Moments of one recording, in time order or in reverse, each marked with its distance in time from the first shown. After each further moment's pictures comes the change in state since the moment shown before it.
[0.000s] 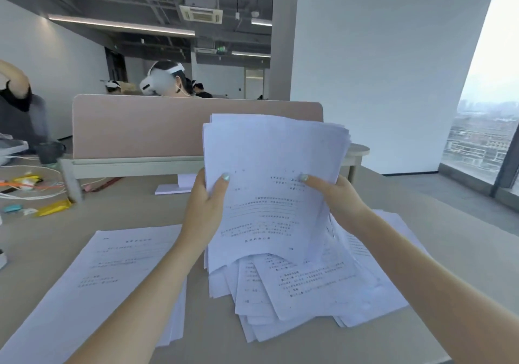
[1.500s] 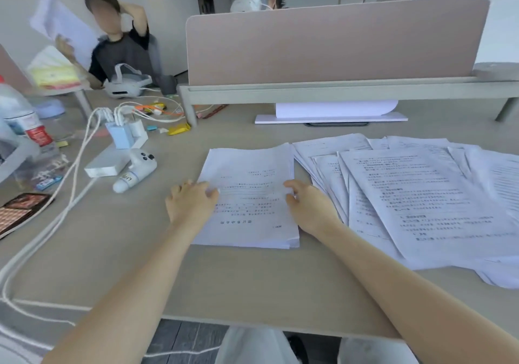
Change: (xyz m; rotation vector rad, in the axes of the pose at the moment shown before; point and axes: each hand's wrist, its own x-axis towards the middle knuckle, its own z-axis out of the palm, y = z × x) left_hand -0.061 -0.116 -0.205 1.344 0.090 -0.523; right_hand -0.050 0.146 0.200 -0.895 -0.342 -0.038
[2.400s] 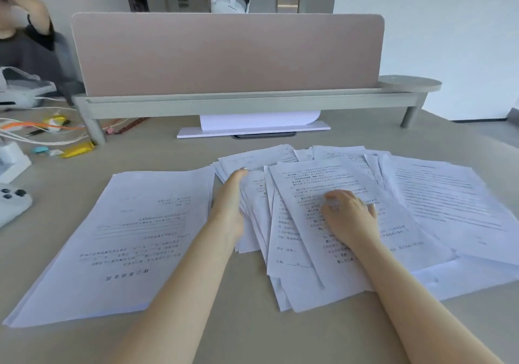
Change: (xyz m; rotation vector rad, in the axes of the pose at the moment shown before) left_hand -0.040 0.225 0.010 -1.496 -0.588 -0.407; right_hand -0.008 0.152 -0.116 -0.237 0.213 0.390
